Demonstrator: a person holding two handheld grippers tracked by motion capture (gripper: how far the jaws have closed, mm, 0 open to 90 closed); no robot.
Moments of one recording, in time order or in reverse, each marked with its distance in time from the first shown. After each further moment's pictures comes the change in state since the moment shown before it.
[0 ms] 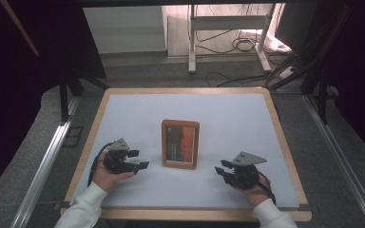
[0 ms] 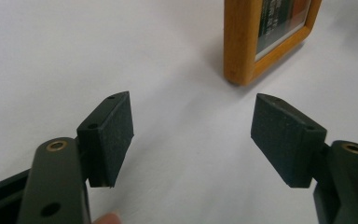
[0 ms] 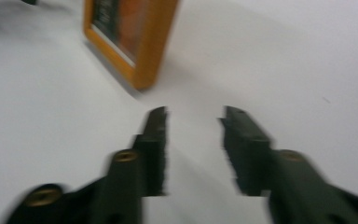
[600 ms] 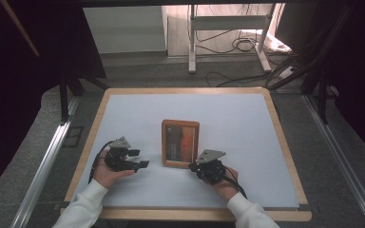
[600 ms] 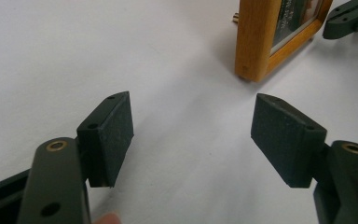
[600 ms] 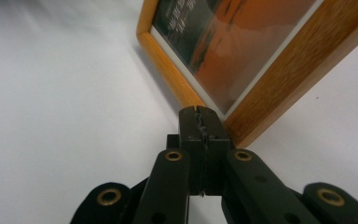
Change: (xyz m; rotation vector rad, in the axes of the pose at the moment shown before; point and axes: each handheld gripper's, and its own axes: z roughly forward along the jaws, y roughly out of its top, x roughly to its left) left arm 0.013 0.000 0.008 0.041 -0.032 -0.014; right arm 0.049 0.033 0.078 0.085 0.135 -0.133
